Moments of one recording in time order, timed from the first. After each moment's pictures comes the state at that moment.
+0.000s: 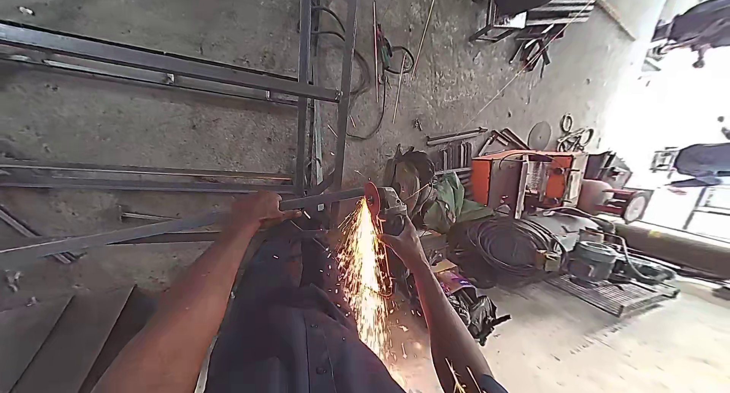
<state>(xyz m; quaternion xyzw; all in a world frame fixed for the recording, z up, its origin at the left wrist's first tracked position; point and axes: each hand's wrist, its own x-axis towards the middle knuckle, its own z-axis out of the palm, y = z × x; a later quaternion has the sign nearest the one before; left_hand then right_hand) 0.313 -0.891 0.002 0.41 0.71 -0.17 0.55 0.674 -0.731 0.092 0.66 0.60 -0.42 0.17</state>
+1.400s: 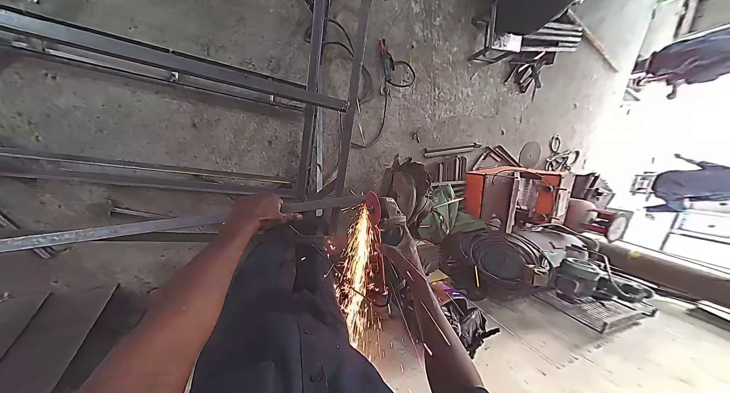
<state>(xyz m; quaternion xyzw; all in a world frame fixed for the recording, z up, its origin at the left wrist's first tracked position) 0.307 -0.888 -0.006 0.41 0.69 -0.15 0.57 0.676 -0.738 0.093 0.66 0.60 -0.43 0.13</state>
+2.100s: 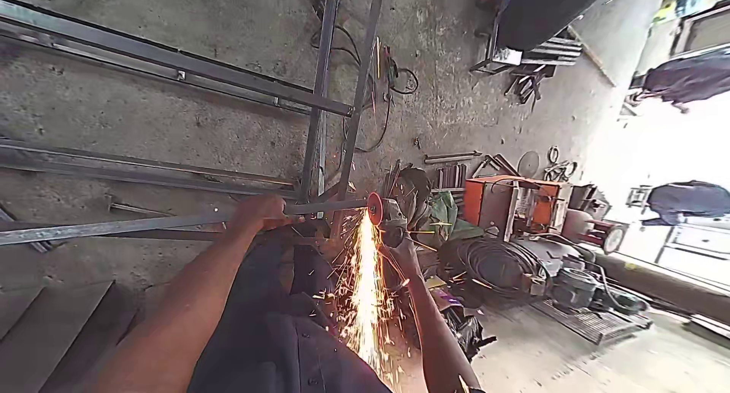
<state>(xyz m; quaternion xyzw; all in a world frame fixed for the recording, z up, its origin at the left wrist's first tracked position) 0.307 -0.890 -0.005 0.40 0.70 -0.14 0.58 0.665 -0.737 0.094 0.65 0.62 -0.42 0.12</state>
